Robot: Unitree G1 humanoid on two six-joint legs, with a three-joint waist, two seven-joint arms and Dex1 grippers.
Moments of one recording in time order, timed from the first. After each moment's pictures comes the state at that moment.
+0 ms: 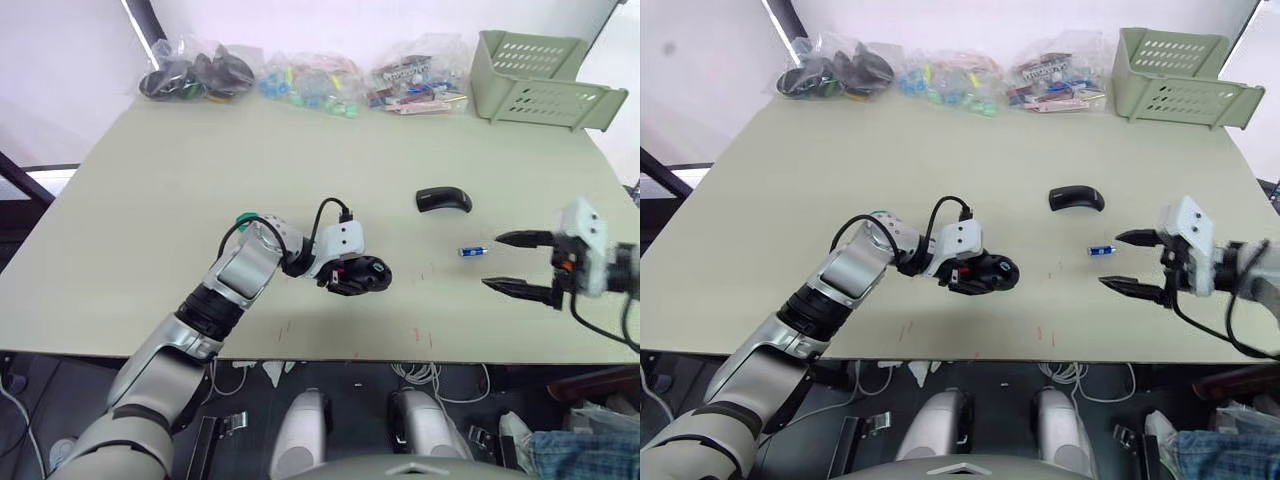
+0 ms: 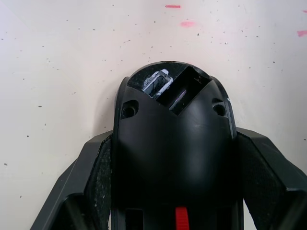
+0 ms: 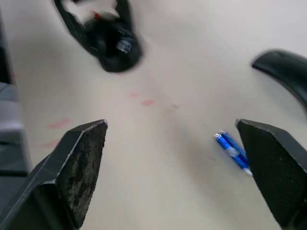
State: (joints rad) left arm -0.73 0.55 -0.50 0.12 -0.02 0.49 -1.18; right arm -0.31 -0.99 -0.02 -0.03 0.48 0.45 1.13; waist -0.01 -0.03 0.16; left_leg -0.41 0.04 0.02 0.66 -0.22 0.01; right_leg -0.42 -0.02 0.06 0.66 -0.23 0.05
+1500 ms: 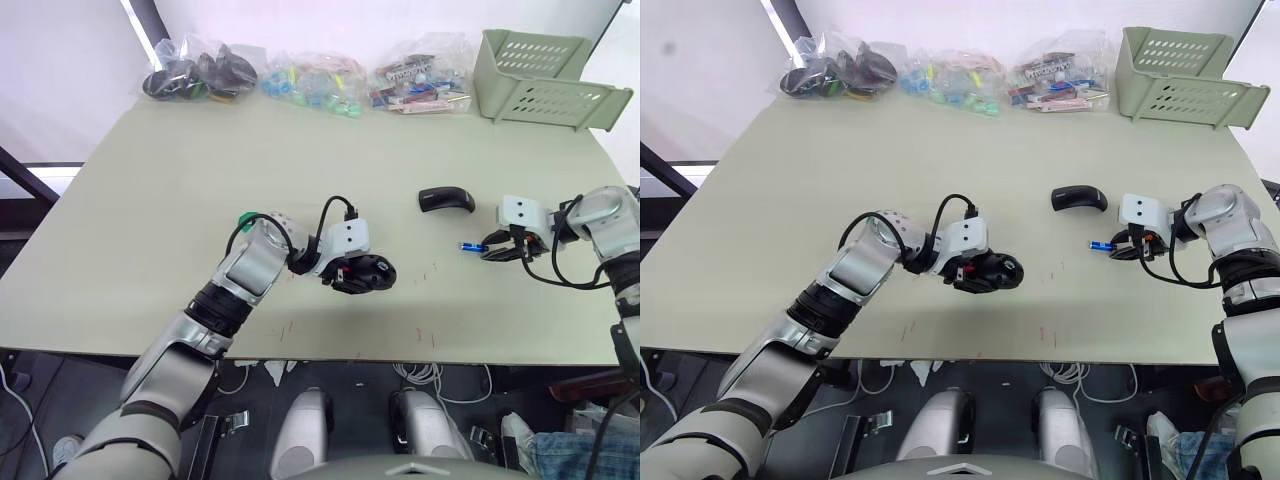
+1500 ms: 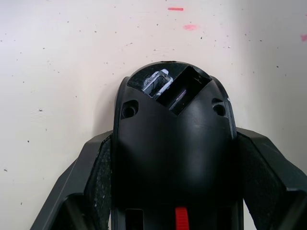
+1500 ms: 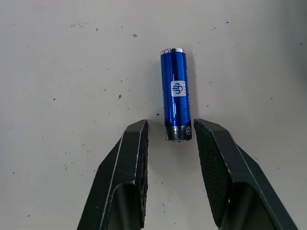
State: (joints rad) left arm -0.74 0.50 -0.48 0.14 0.03 0.50 -1.19; right arm -0.91 -0.77 0.30 0.95 -0.11 -0.16 1.40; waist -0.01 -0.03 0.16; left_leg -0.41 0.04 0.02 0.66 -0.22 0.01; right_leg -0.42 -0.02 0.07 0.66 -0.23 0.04
